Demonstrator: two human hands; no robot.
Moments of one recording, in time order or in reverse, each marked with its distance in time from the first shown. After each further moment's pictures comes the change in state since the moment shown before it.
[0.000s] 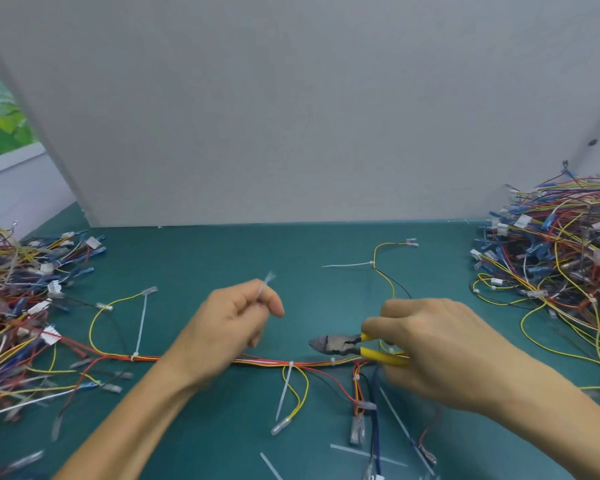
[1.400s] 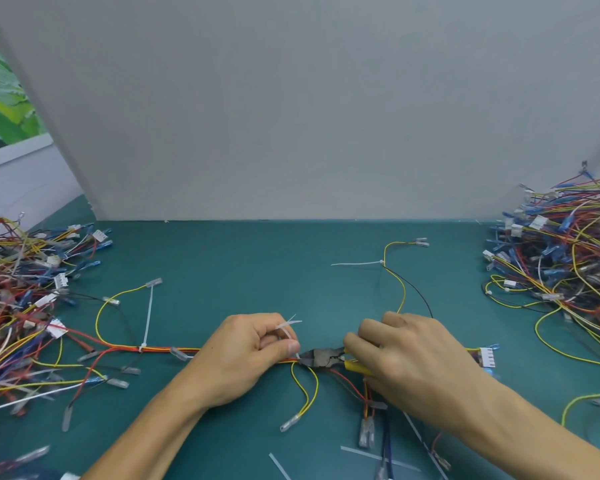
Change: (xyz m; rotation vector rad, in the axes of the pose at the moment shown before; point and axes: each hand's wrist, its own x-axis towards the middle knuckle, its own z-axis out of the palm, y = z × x) left_hand -0.009 -0.024 0.007 0.231 -0.143 -0.023; right_hand 0.016 -0.019 0.040 -0.148 0.325 -0.183
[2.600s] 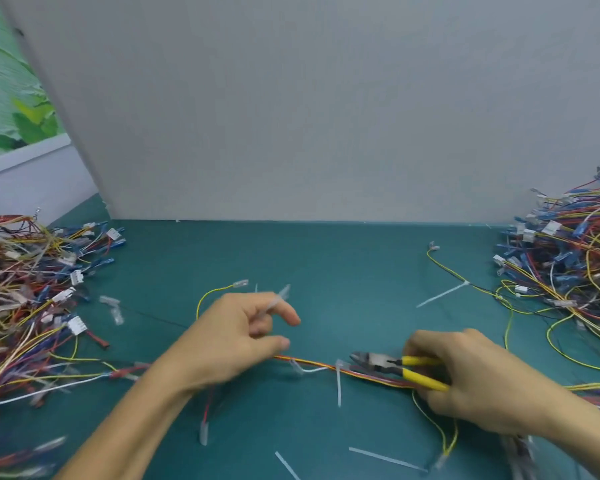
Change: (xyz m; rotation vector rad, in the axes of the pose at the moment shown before) left_hand -0.005 0.017 -0.030 -0.032 0.039 0.024; right_hand -0.029 0.034 -0.010 0.487 -0.433 0.458
